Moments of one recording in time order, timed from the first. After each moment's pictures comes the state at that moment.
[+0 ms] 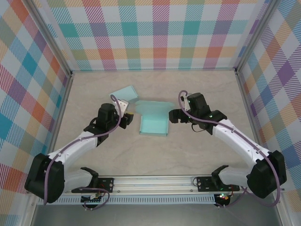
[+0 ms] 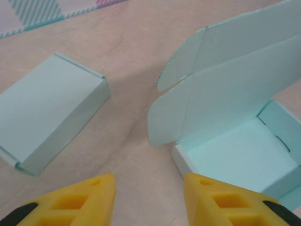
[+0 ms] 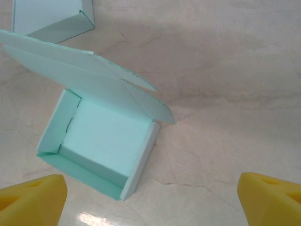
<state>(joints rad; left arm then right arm) -0.40 1.21 0.64 0.05 0.14 0.09 0.53 1.23 0.96 -0.53 -0.05 0.29</state>
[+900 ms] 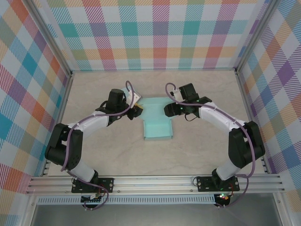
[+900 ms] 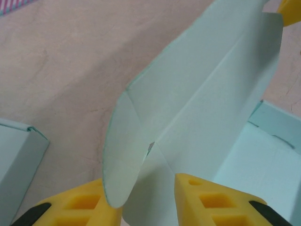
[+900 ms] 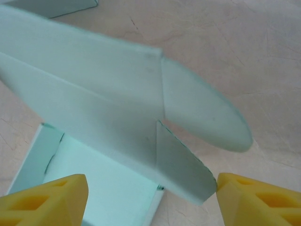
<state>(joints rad) -0.37 1.59 0.93 -0.02 0.41 0.27 0.47 1.59 1.14 -0.48 -0.21 0.12</state>
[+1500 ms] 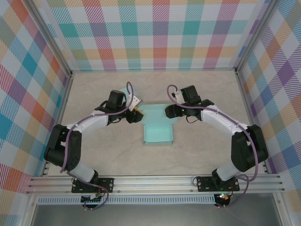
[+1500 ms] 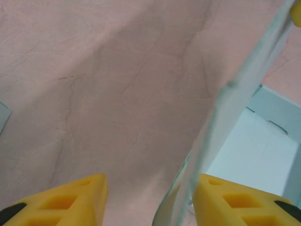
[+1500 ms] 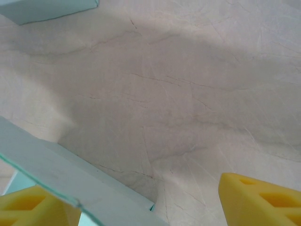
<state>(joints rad) -0.37 1.56 0.96 -0.19 0.47 0.28 0.47 1.52 1.07 -0.44 -0.20 0.12</state>
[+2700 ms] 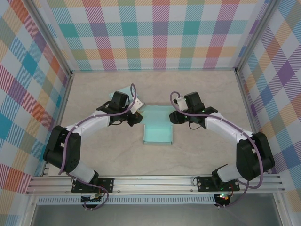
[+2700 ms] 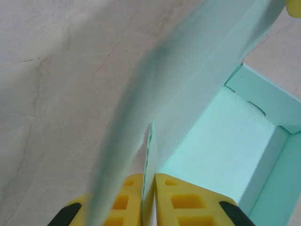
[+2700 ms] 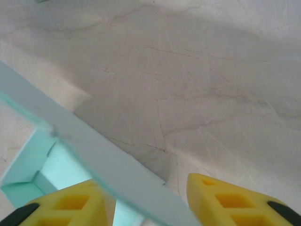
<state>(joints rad) -0.44 1.55 0.98 -0.31 0.44 0.28 0.47 1.43 0.93 -0.39 -0.27 0.11</state>
